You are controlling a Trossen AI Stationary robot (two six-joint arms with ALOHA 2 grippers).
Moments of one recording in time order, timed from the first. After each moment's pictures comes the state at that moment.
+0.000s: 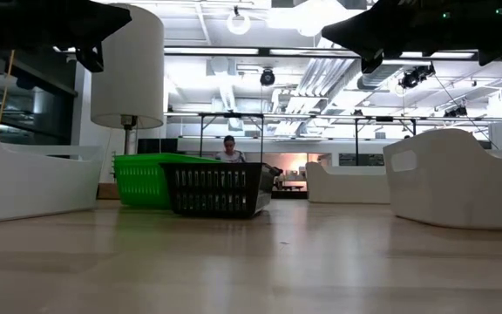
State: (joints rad) left arm -0.05 0.45 0.10 0.54 -0.27 -0.02; right arm 0.13 1.14 0.38 0.79 0.16 -0.05
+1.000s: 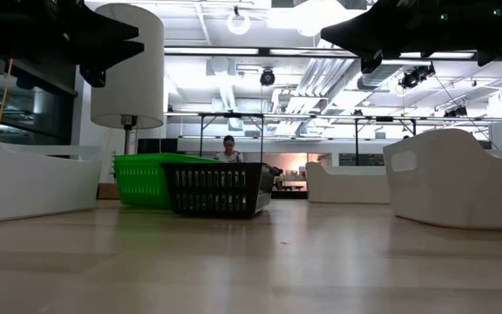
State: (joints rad) left arm -0.05 0.56 0.10 0.55 -0.35 -0.08; right arm 0.12 1.14 0.38 0.79 0.16 -0.06
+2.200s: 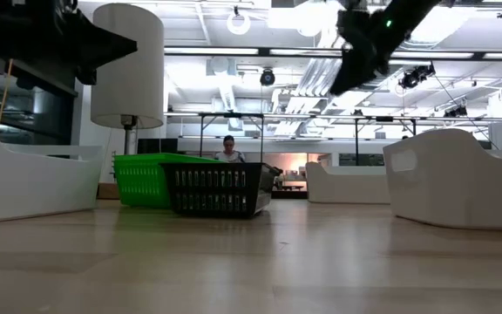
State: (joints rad) left arm -0.05 0.45 0.10 0.43 -0.45 0.00; right arm -0.20 1.18 0.94 -0.50 0.37 0.13
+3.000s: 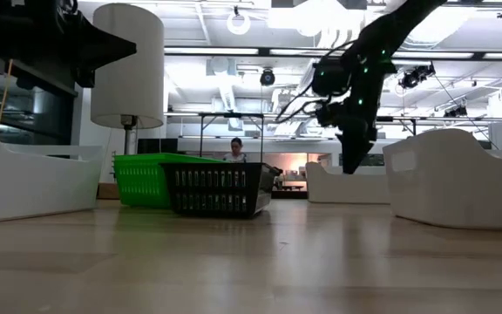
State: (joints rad) left arm -0.05 0.43 0.10 0.41 -0.47 -0.04; right arm -0.58 1.64 1.09 -0.73 0.00 -0.08
